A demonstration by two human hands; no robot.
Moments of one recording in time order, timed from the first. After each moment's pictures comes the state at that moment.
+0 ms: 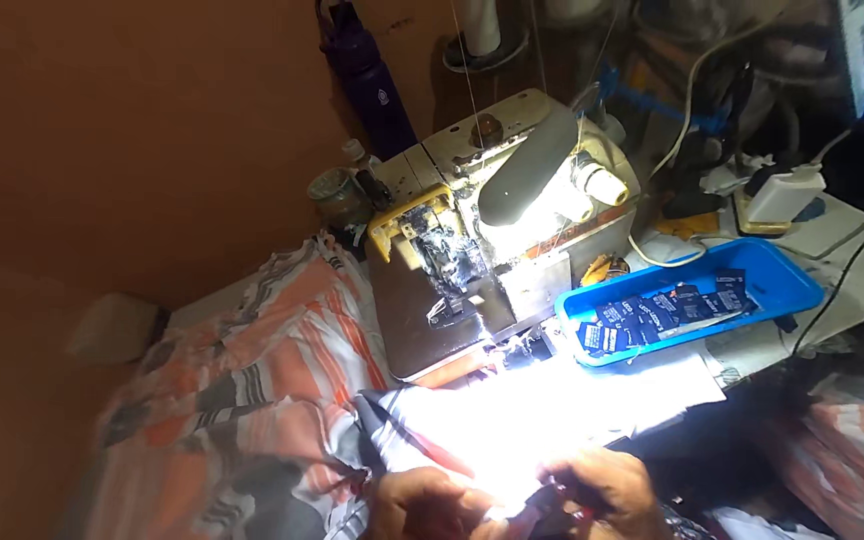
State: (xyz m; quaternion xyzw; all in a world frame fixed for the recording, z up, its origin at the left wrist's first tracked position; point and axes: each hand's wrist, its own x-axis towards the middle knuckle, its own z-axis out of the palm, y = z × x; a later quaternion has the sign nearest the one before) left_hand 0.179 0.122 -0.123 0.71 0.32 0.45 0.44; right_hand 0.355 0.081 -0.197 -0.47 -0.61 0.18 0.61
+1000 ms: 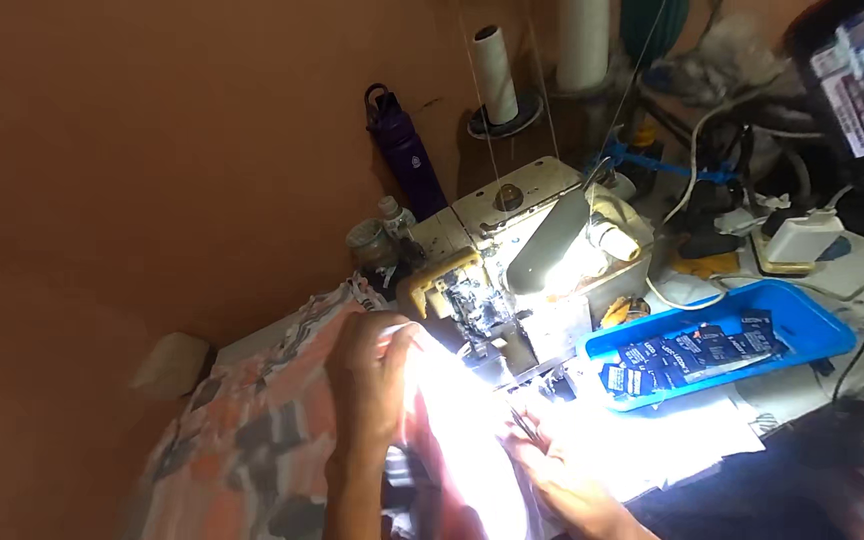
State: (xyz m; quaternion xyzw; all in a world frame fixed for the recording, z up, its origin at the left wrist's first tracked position) left_hand 0.184 0.284 -0.098 0.81 0.43 0.39 0.00; right_hand 0.336 0.152 -0.172 -0.46 -0.46 0.43 0.62
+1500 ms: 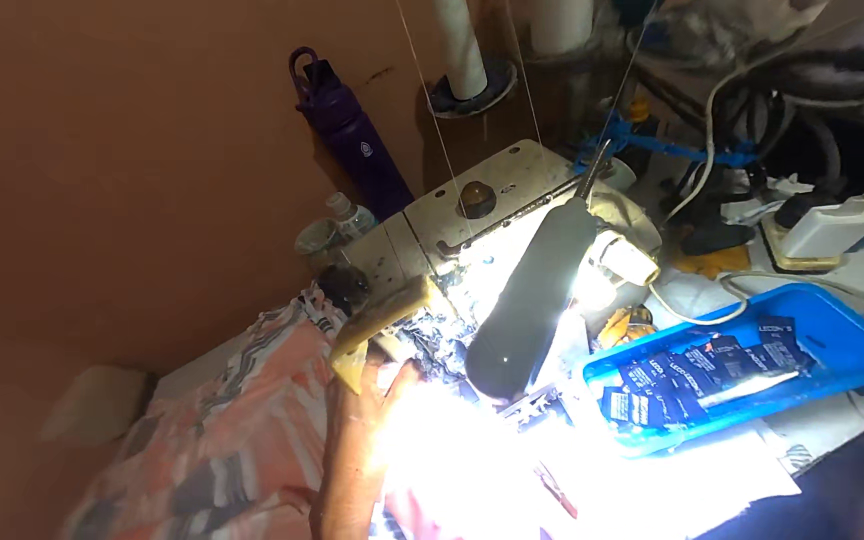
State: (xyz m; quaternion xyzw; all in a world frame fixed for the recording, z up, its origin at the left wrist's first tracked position) left_hand 0.216 0.308 -0.123 0.78 0.54 0.29 0.14; right_hand 0.355 0.140 -0.180 -0.54 -0.40 0.45 0.59
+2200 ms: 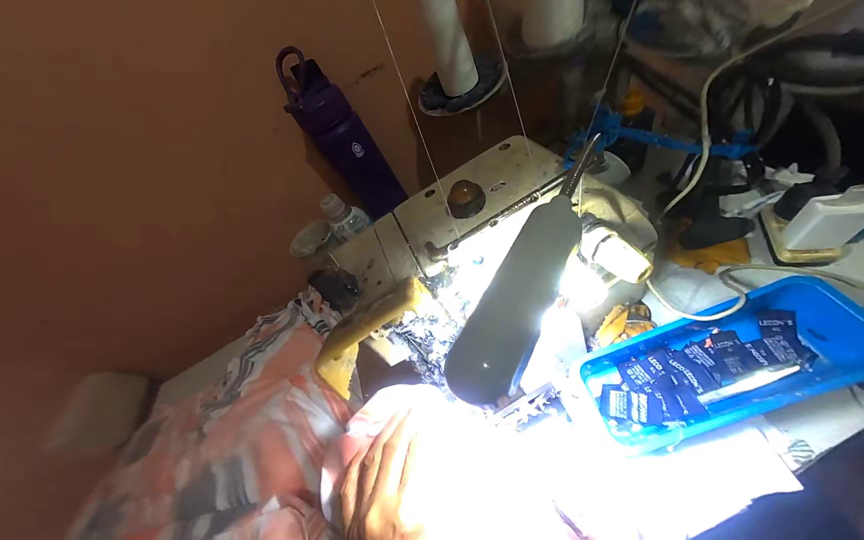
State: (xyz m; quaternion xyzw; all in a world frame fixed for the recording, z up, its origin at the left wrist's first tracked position) left_hand 0.207 0.222 -0.139 0.86 0.45 0.23 -0.07; right_hand 0.356 0.118 -0.178 -0.55 -0.40 0.46 0.57
